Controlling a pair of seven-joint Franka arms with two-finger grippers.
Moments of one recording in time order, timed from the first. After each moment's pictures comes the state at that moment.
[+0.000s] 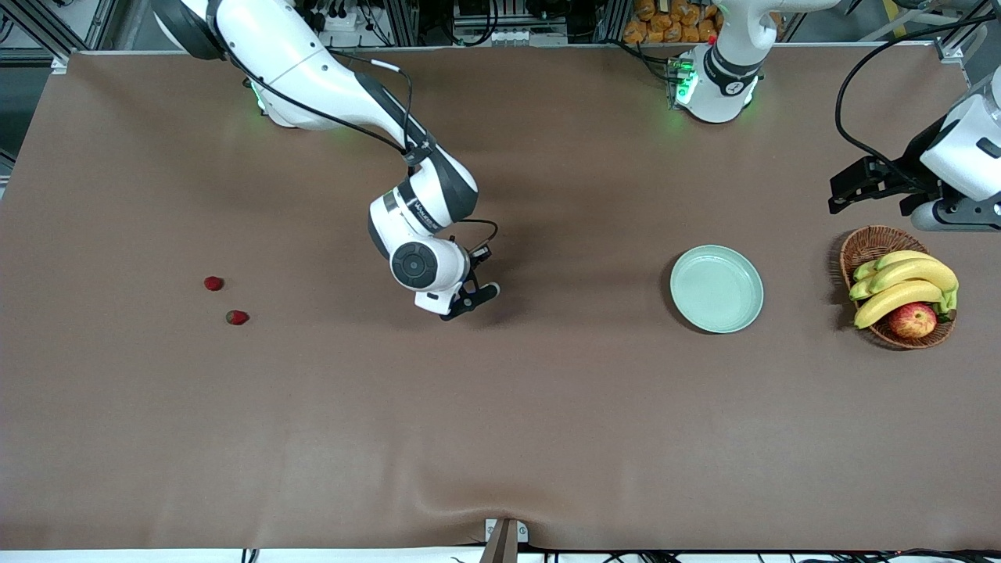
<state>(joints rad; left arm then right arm) -0.05 0.03 -0.04 -1.54 -0.01 1.53 -0.06 0.55 0.75 0.14 -1.59 0.29 2.09 0.03</state>
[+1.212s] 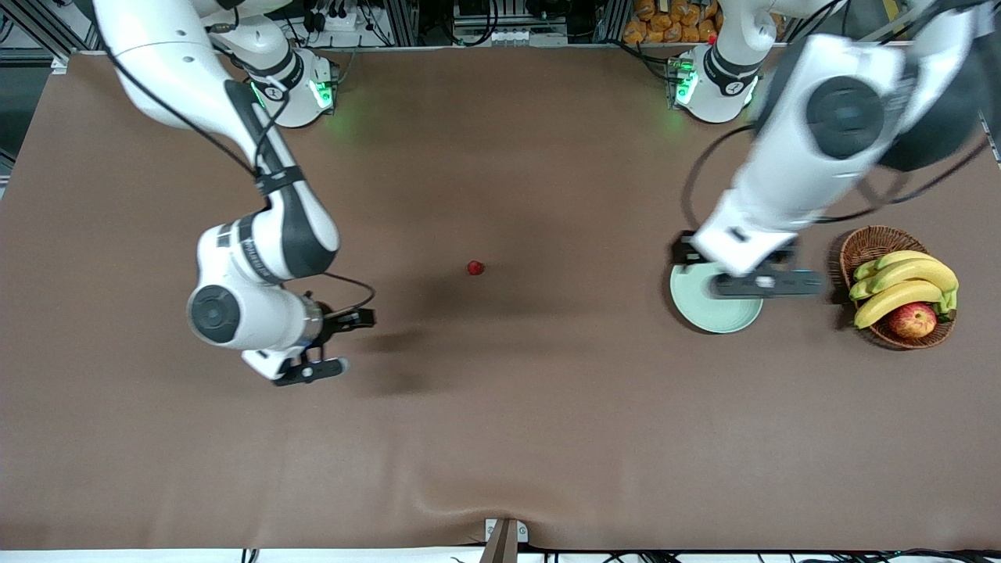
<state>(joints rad) -0.36 0.27 -0.10 -1.52 0.04 1.76 -0.47 0.24 0.61 0.01 -1.51 0.16 1.95 0.03</state>
